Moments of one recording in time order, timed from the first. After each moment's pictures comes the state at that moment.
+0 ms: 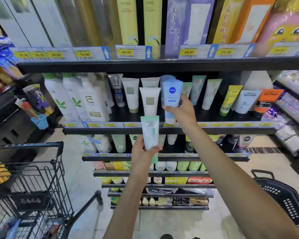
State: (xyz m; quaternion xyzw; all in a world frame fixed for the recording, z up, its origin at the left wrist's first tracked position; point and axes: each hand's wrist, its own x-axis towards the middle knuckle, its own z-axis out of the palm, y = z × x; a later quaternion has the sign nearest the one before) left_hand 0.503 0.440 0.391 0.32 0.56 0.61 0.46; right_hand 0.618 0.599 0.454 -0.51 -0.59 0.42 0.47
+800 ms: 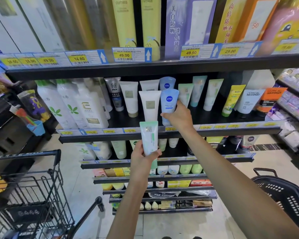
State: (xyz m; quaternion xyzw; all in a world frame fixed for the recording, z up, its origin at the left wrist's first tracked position) left_hand 0.486 0.452 0.382 0.33 0.56 0.60 0.47; right_hand 0.600 0.631 0.423 -0.59 -0.64 0.31 0.39
